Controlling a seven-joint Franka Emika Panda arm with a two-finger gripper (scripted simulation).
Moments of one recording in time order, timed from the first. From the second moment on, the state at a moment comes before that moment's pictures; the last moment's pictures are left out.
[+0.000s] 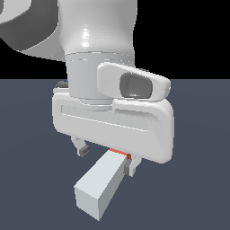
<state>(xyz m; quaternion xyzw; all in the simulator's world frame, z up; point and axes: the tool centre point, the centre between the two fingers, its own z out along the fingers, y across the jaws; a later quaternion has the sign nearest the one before) -0.018 -0.133 0.063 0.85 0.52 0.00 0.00</state>
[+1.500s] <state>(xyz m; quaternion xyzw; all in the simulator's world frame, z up) -0.008 -0.119 0.027 0.84 0.54 0.00 0.00</state>
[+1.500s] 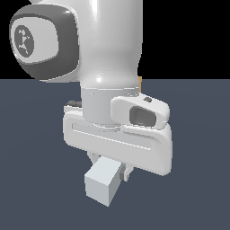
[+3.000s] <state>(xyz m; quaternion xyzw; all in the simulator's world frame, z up) 0.072 0.125 0.111 0.65 0.76 0.00 0.00</state>
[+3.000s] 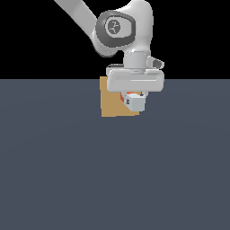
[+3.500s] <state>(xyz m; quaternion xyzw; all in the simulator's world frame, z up) 0.071 0.126 0.112 0.65 0.76 0.00 0.00</state>
